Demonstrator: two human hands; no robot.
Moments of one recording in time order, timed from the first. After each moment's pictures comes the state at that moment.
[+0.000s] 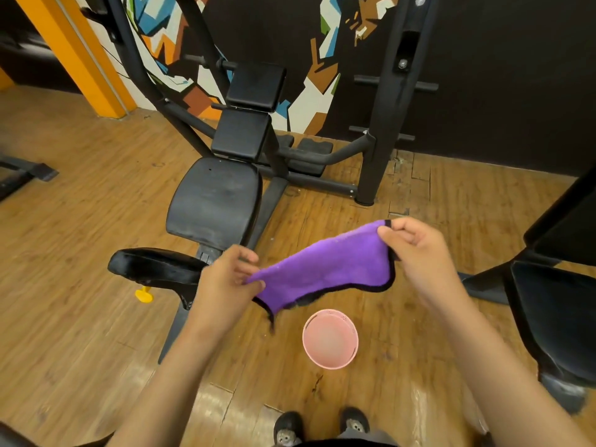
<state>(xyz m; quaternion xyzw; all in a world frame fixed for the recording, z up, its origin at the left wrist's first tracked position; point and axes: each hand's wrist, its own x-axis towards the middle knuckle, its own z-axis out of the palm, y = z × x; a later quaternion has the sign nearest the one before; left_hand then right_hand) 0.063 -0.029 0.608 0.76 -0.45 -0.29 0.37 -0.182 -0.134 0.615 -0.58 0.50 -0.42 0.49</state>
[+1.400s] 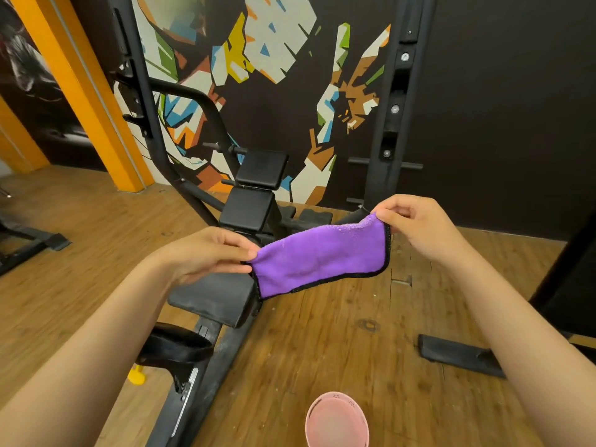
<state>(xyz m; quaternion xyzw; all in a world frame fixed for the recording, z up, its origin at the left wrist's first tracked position) 0.131 -0.132 0.732 0.62 -0.48 -0.52 0.33 -0.187 -0.239 0.721 -0.76 0.40 -0.38 0.34</state>
